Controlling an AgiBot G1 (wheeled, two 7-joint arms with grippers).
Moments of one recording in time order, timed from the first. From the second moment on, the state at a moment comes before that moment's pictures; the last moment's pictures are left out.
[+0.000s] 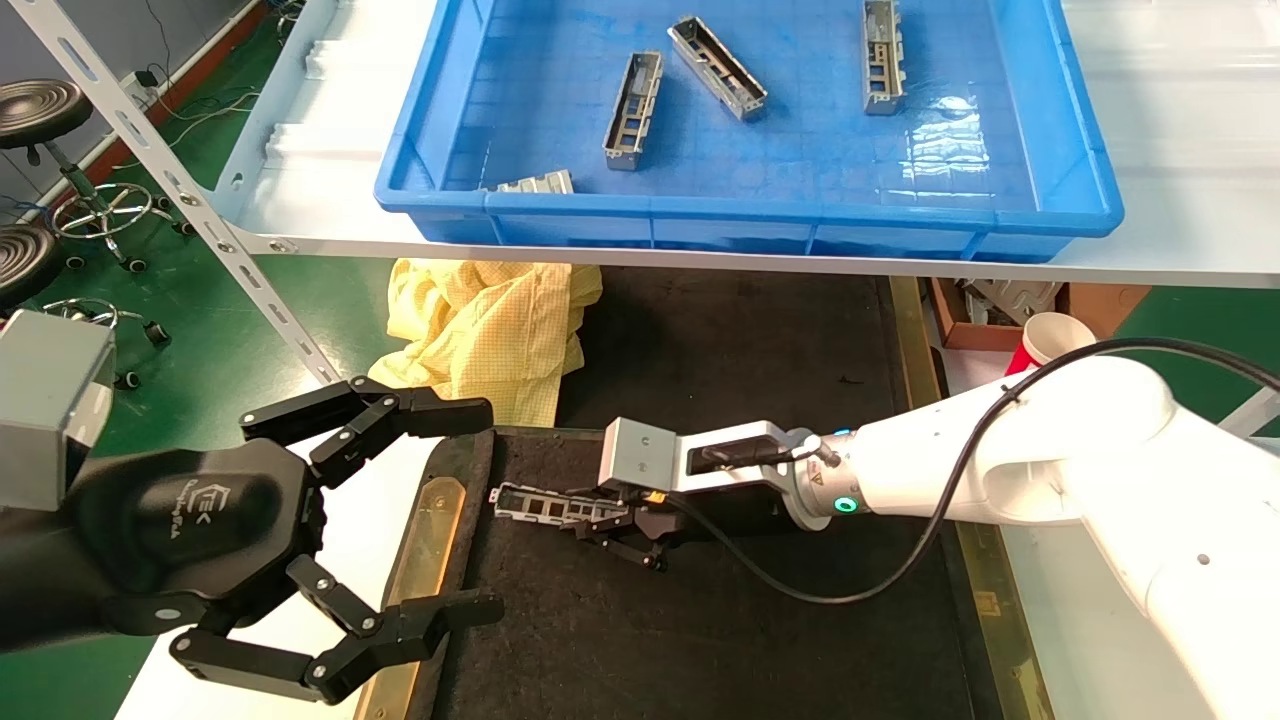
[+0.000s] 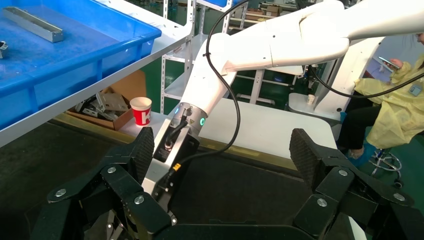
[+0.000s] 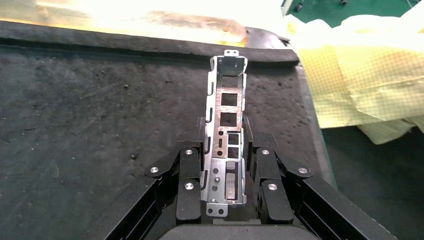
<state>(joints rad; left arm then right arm) -1.09 0.56 0.38 -1.24 0.65 1.43 -0.12 1.60 -1.36 -1.08 0.33 -1.06 -1.12 -0.34</state>
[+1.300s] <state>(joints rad) -1.09 0.56 0.38 -1.24 0.65 1.43 -0.12 1.61 -1.36 -1.26 0.43 -0.95 -1.02 -0.29</state>
